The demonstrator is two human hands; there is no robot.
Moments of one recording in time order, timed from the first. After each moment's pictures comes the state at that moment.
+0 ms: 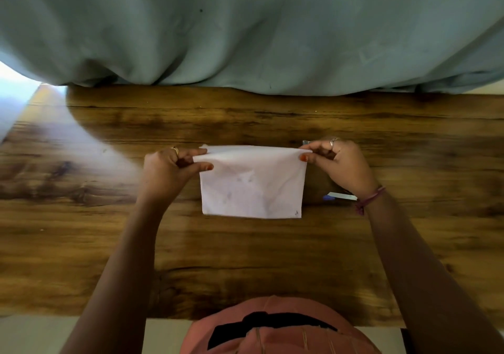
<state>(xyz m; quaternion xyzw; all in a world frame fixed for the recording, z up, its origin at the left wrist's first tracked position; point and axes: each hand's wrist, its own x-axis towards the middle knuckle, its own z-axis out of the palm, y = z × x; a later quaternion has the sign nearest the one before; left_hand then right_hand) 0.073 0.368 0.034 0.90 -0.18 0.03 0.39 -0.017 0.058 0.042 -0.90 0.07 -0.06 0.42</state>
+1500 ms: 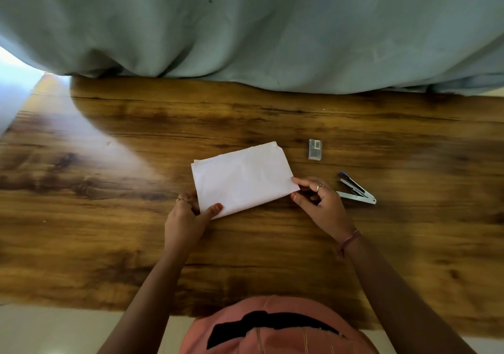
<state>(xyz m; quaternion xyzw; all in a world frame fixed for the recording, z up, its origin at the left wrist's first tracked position) 0.012 0.372 -0.056 0.92 0.08 -0.12 0.37 -0.054 0.091 -0.045 -0.87 0.12 -0.02 0.47</state>
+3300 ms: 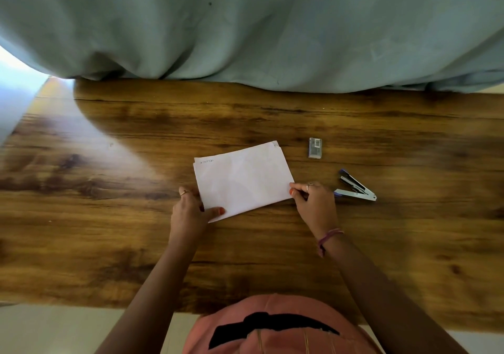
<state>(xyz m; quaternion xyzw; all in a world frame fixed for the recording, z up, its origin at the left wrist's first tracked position) 0.020 0.364 -0.043 0.92 0.08 -0.17 0.34 -0.042 0.121 -0.050 -0.93 0.23 -0.02 0.29</state>
